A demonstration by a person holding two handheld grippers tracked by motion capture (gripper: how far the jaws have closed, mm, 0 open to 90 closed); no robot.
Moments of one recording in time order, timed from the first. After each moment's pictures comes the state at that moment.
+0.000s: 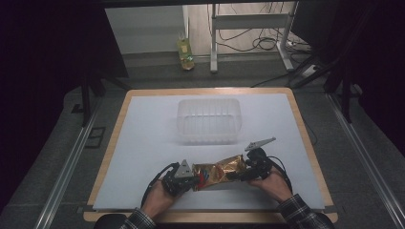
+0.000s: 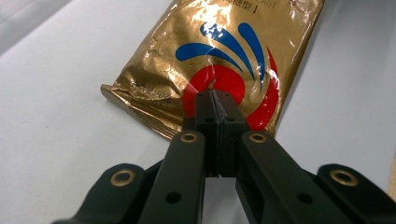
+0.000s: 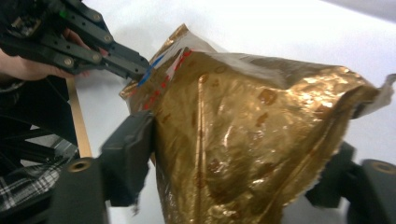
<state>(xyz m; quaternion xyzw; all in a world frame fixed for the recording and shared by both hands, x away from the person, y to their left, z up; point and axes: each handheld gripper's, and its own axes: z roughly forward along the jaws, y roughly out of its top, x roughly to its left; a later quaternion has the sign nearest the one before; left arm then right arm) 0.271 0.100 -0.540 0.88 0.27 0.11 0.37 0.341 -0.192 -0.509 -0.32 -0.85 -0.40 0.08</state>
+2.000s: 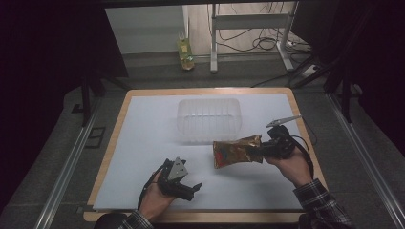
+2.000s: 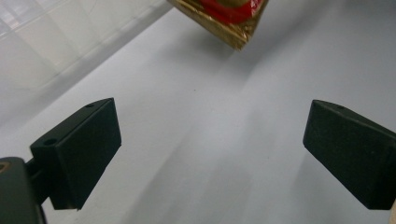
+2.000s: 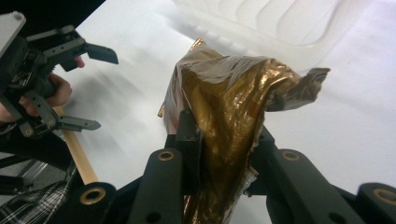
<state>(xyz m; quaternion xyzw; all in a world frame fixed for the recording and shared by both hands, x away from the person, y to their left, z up) 0.261 0.109 -0.524 0.85 0.29 0.17 0.41 0.358 -0.232 -0.422 -0.39 -0.84 -0.39 0.01</state>
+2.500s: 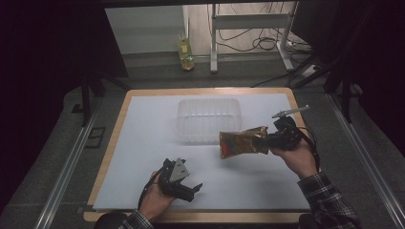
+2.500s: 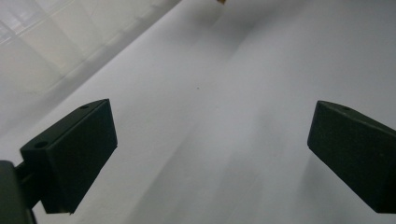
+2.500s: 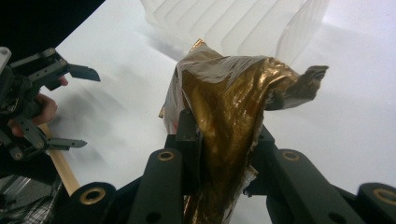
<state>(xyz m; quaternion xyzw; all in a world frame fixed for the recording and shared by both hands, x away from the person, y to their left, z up) 0.261 0.106 -0.527 0.85 0.28 0.19 0.40 0.372 -0.243 -0.402 -0.40 -0.83 -0.38 -0.01</state>
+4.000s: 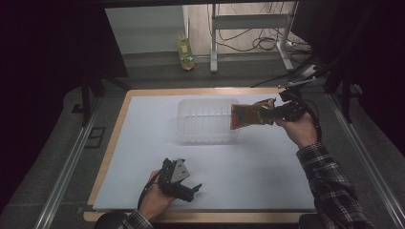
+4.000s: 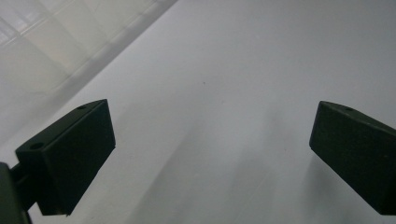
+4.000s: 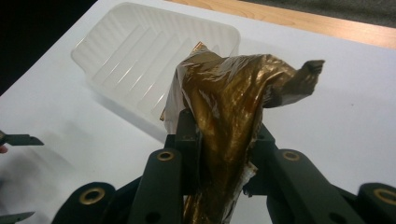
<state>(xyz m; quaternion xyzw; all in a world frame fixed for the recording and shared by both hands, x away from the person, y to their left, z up) 0.261 0.106 -0.528 0.86 0.27 0.21 0.38 0.433 -0.249 -0.361 -0.45 -0.80 -0.37 -0.09</state>
